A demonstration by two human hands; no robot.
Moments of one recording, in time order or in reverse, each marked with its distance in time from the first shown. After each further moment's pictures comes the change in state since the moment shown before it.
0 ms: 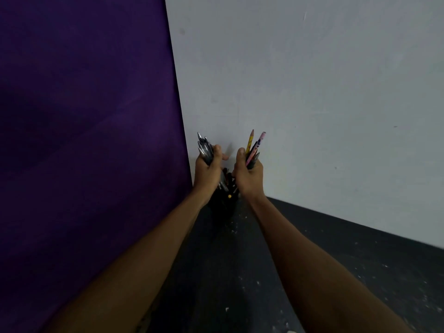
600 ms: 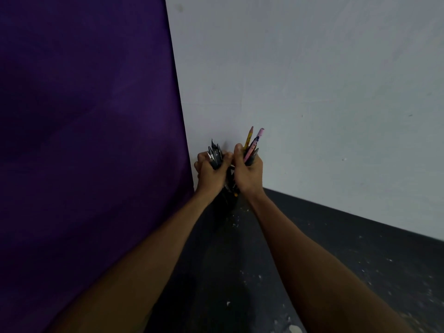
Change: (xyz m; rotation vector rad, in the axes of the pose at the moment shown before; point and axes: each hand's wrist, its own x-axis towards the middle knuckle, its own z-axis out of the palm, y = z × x) left_hand -0.004 -0.033 0.003 0.082 -0.019 -0.109; right_hand -0.003 0.016 0.006 0.111 -0.037 -0.003
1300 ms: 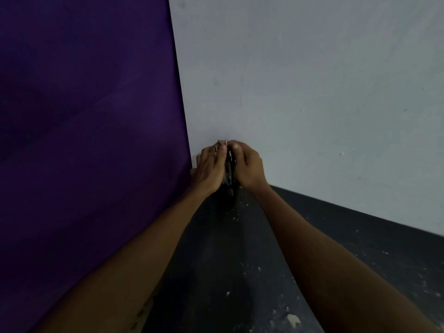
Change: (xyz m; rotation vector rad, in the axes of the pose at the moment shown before) left_hand -0.003 0.001 -0.015 0.491 -0.169 0.100; right_hand 0.001 -0.006 -0.015 -0.416 -0.181 -0.213
